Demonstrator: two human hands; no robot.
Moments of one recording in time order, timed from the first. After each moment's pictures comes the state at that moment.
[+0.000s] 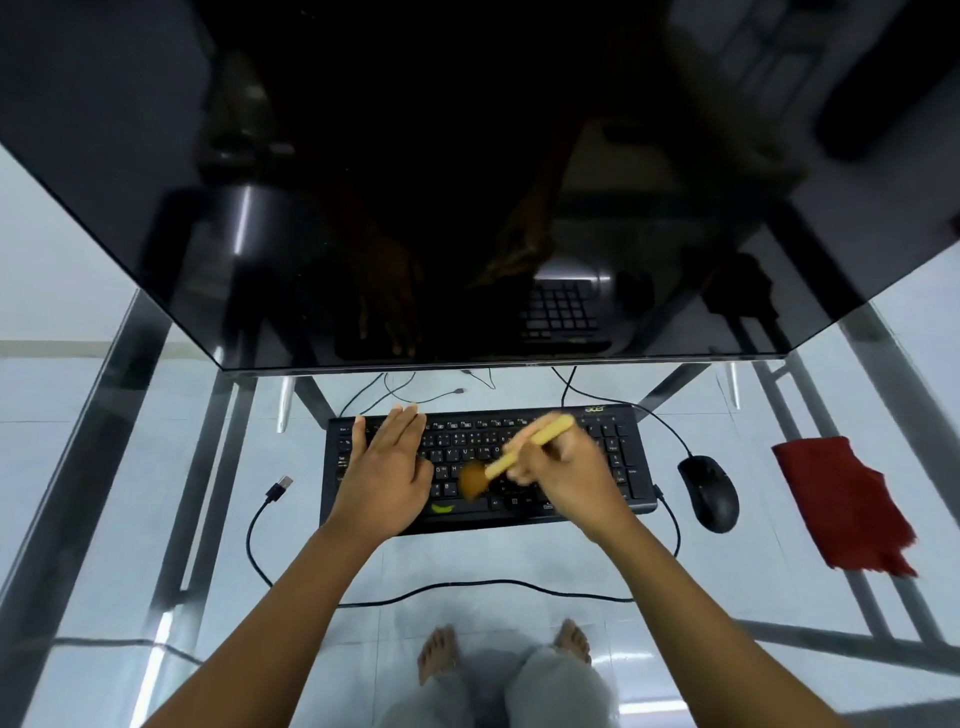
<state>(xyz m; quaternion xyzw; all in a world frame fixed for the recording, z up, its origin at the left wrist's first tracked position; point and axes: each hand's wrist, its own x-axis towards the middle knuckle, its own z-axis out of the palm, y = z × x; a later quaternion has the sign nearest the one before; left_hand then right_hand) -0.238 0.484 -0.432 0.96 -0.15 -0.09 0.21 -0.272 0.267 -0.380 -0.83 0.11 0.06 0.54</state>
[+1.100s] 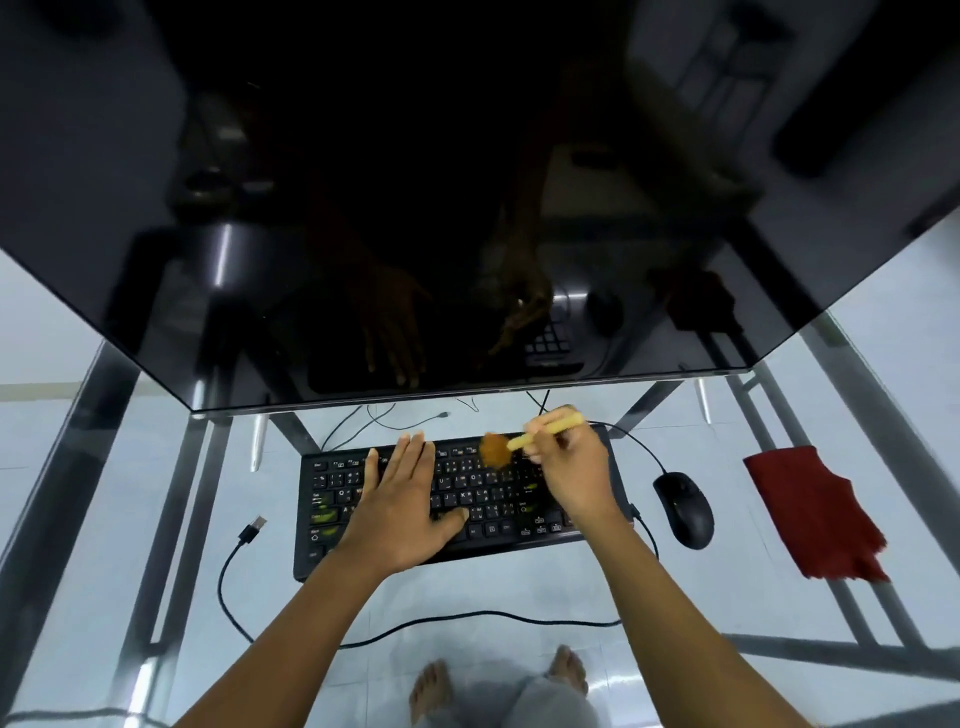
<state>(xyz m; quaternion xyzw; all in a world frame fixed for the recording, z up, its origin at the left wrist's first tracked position) -0.238 0.449 -0.421 0.95 -0.18 -0.18 0.16 -0.246 0.241 -0.387 -0.83 0.21 -0.02 0.52</state>
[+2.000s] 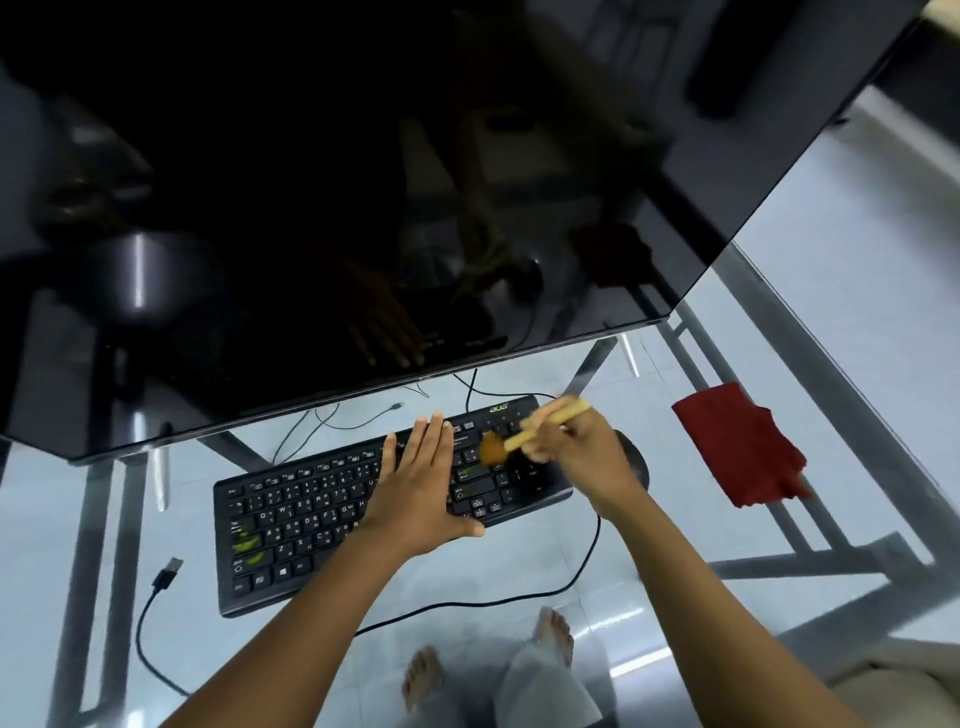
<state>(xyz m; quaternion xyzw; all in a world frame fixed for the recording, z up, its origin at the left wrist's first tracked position) -0.234 0.364 -0.429 0.93 -0.29 -0.20 0.10 -0.285 0.163 -0.378 -0.83 0.22 -0.04 0.51</state>
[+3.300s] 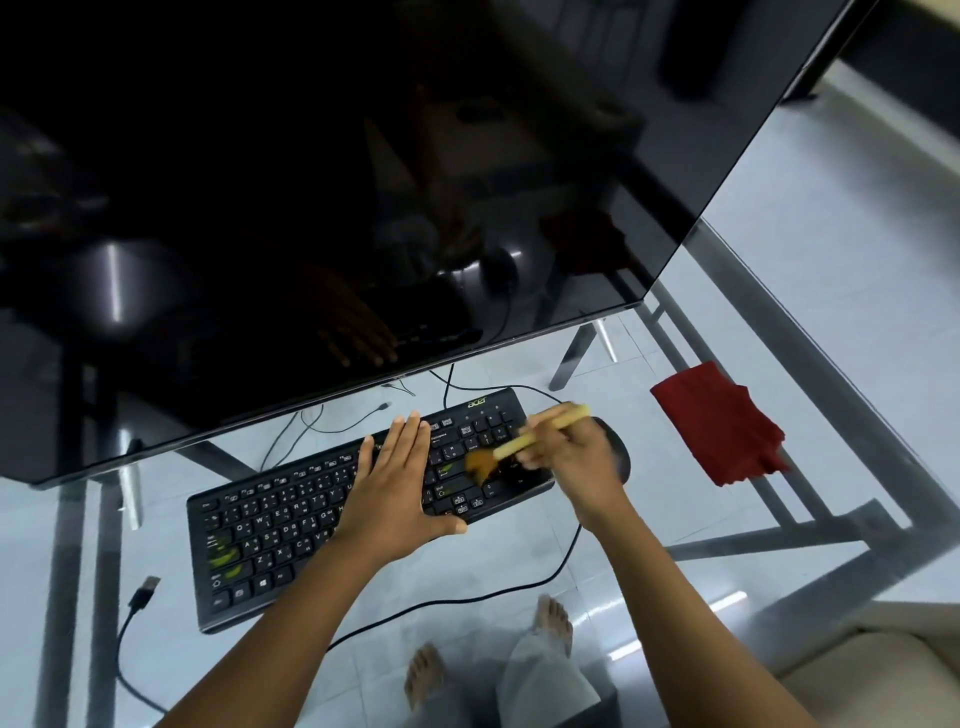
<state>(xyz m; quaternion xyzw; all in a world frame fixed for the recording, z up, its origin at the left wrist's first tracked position) -0.236 0.368 -0.437 0.93 -0.30 -0.17 0.12 -0.306 0.164 -0.389 -0.77 0.29 -0.09 0.56</state>
